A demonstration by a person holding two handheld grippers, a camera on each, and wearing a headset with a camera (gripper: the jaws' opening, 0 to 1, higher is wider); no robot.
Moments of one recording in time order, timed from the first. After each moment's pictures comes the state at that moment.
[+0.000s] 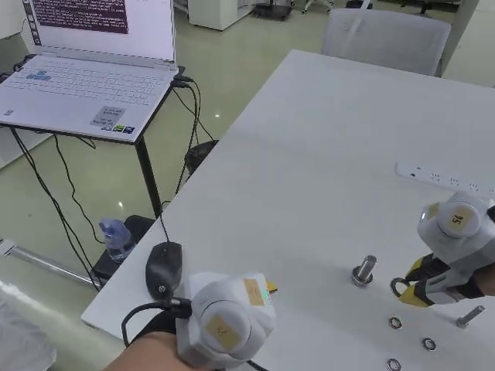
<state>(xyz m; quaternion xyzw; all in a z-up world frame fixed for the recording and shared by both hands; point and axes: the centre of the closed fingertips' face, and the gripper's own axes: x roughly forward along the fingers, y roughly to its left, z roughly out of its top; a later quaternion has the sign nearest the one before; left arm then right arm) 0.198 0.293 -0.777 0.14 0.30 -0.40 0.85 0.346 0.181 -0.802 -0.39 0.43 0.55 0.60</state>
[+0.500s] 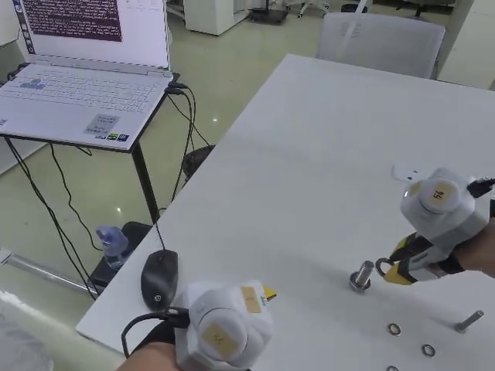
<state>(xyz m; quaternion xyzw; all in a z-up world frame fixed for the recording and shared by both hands) 0.203 0.286 -0.781 0.12 0.30 -0.41 0.85 0.364 0.209 -0.789 -0.40 0.41 0.56 0.61</state>
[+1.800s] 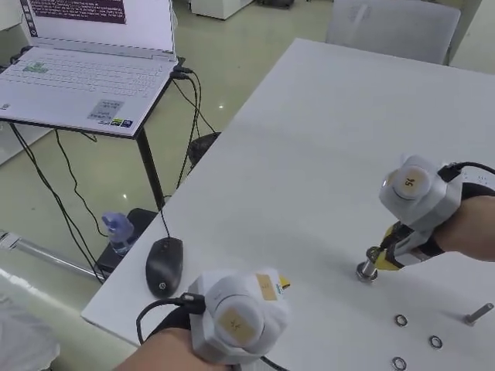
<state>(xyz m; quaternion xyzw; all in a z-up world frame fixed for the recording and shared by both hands) 0.210 0.279 -0.782 0.11 0.30 -0.41 0.85 0.376 0.226 -0.810 -0.43 0.42 0.56 0.57</state>
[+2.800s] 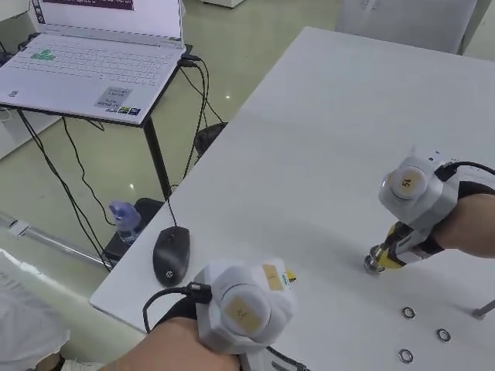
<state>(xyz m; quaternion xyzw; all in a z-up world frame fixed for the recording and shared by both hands) 0.208 0.280 -0.785 0.11 0.31 -0.41 0.85 0.375 0.228 -0.833 -0.44 0.44 0.55 0.55</state>
